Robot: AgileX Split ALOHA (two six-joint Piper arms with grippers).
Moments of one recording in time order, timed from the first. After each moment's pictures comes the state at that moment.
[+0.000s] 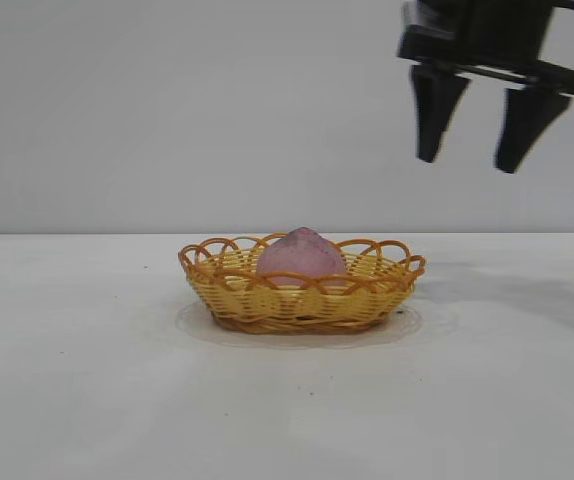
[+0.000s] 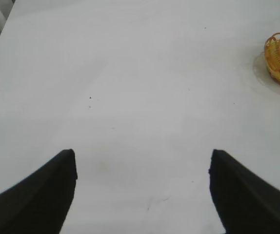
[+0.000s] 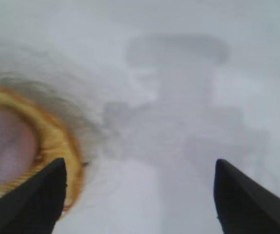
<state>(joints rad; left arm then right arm) 0.04 -0.02 -0.48 -0.04 1.12 0.05 0.21 2.02 -1.64 0.21 1.07 -0.17</state>
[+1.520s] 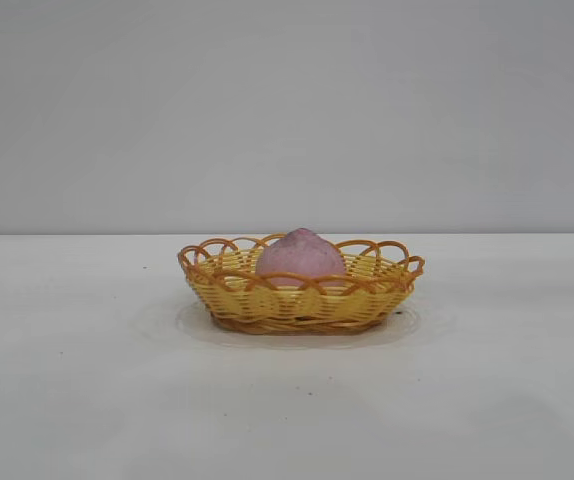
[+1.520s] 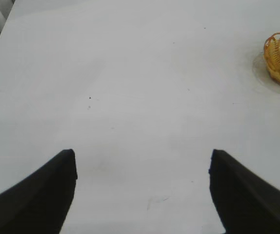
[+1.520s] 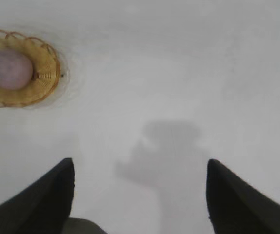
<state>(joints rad) 0.04 -0.02 -0.48 -0.04 1.12 0.05 0.04 0.98 -1.04 0.17 1.25 -0.09</state>
